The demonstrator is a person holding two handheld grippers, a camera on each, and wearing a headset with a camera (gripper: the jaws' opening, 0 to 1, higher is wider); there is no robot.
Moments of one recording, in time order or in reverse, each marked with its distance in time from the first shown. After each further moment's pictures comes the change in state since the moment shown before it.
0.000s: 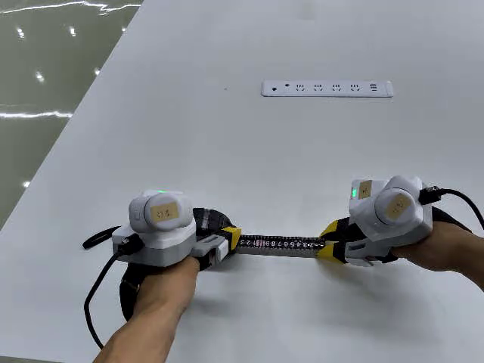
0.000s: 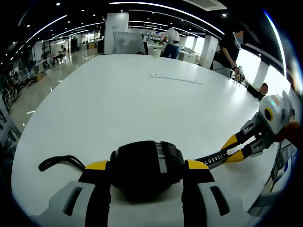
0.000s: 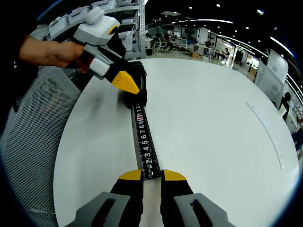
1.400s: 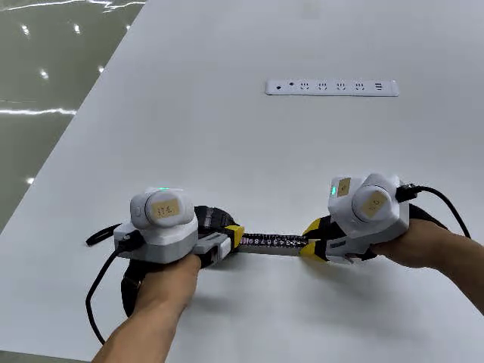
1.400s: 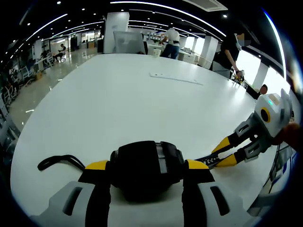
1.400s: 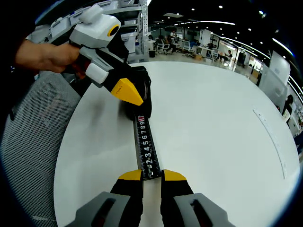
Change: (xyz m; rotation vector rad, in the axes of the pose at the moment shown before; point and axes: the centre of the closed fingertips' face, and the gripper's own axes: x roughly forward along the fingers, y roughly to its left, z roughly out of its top) left arm 0.000 -0.001 0.000 -0.011 0.002 -0.010; right arm 0.019 0.006 0.025 -0.013 -0.020 0.024
